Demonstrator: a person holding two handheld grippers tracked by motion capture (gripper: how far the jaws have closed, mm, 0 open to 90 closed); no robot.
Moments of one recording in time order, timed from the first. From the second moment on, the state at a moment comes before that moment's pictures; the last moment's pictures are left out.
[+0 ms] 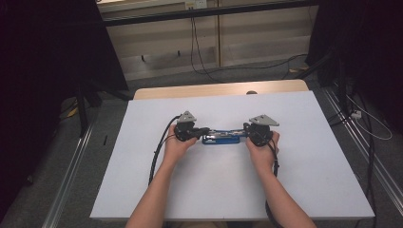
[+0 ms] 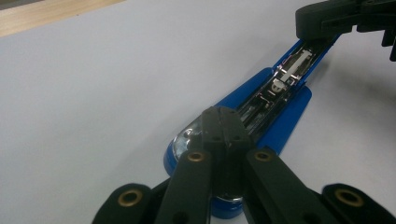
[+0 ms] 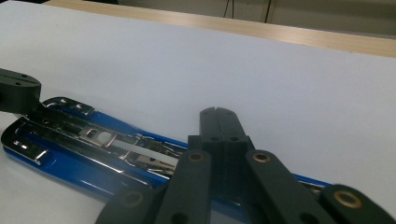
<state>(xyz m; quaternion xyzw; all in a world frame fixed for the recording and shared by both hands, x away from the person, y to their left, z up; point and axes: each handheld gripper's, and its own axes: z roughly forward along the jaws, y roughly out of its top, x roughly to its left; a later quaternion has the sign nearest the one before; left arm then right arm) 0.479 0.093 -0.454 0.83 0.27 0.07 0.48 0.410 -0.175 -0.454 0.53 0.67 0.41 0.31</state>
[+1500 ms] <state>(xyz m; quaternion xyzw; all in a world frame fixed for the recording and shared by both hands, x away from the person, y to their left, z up) 0.463 0.114 -0.418 0.83 0.33 0.07 0.45 0.385 -0.256 -0.455 0.57 0.67 0.35 0.32</state>
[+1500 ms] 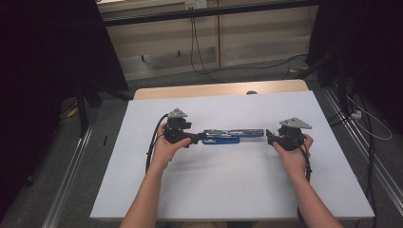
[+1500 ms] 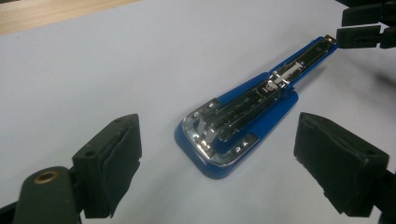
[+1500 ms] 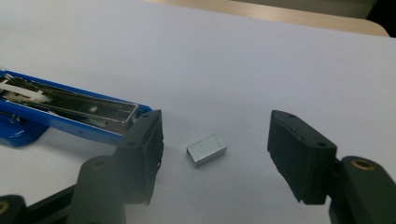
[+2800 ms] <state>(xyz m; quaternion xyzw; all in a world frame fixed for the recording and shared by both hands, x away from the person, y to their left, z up) 0.464 0.118 -0.418 0.82 0.34 0.07 0.45 0.402 -0.248 -0.467 0.60 0.68 0.31 0.28</state>
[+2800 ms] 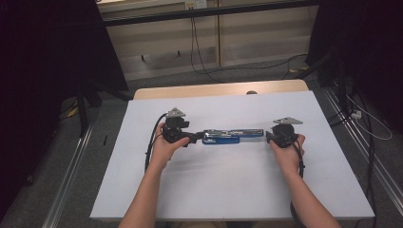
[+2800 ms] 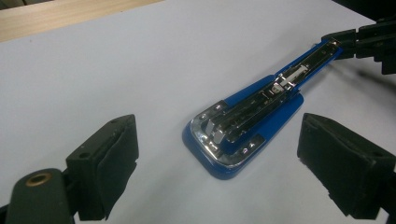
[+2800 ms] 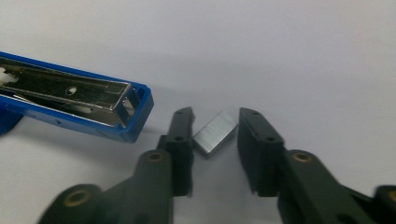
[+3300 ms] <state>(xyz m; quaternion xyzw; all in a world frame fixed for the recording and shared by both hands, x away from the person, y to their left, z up) 0.464 0.116 -0.419 0.83 0.33 0.07 0.45 0.398 -0.261 -0.467 0.61 0.68 0.32 0.27</state>
